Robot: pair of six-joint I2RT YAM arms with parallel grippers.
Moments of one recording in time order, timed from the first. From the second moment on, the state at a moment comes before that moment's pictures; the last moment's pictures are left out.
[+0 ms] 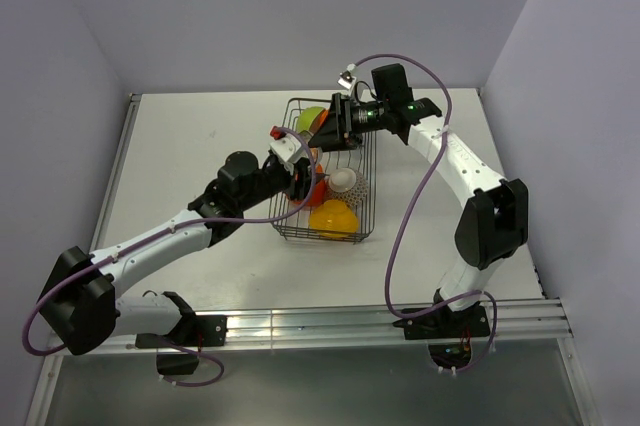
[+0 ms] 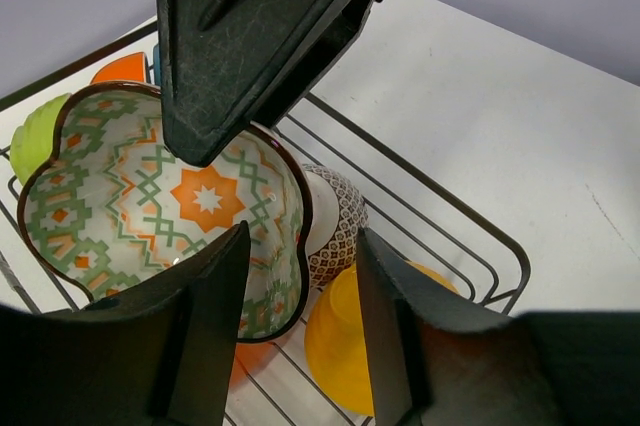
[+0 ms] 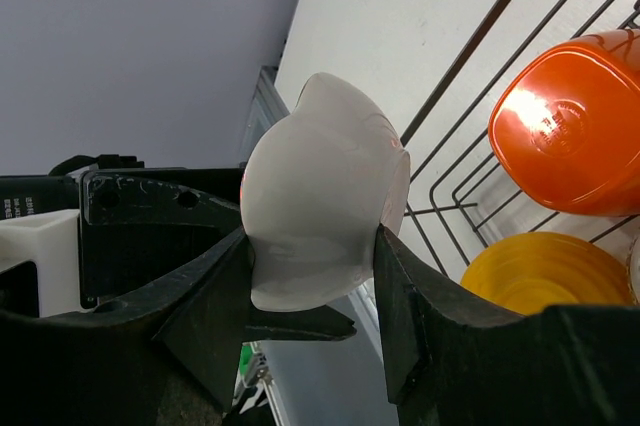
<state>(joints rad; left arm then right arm) -0.74 1.26 0.81 0.35 0.21 -0.02 0.37 1.71 1.56 -0.54 -0.93 0.56</state>
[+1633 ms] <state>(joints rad) -0.31 1.36 1.01 -0.24 0.38 -0.44 0.62 1.73 1.53 -0.70 -0.50 0.07</state>
